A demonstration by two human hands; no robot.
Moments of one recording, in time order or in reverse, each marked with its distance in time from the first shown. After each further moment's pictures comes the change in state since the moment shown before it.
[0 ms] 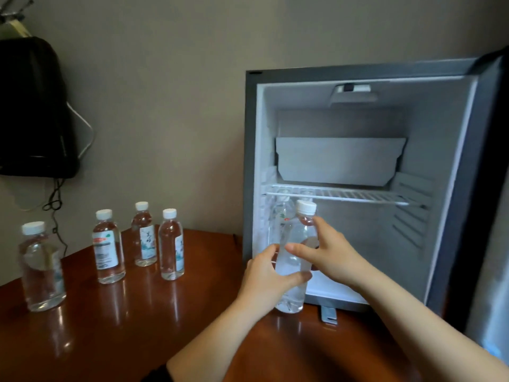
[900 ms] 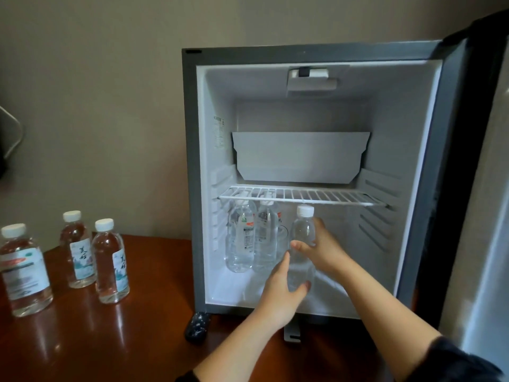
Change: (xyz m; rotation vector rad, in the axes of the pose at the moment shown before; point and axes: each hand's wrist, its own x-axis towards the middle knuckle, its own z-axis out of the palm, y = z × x) left_hand 0.052 -0.015 0.118 -0.048 -0.274 -0.111; right_hand 0.068 0.116 -0.039 -0.103 0.159 0.240
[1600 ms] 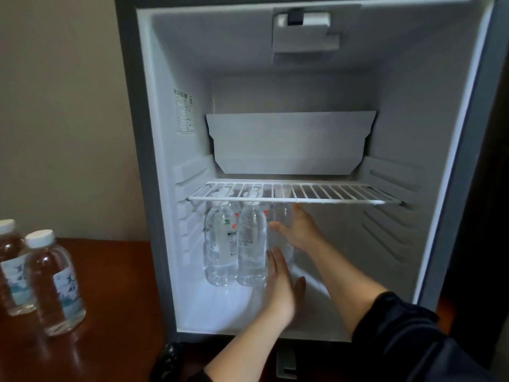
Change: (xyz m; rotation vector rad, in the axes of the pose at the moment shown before) left_hand 0.078 -0.021 0.033 0.134 0.025 -0.026; right_hand 0.097 0.015 0.032 0.002 0.048 0.045
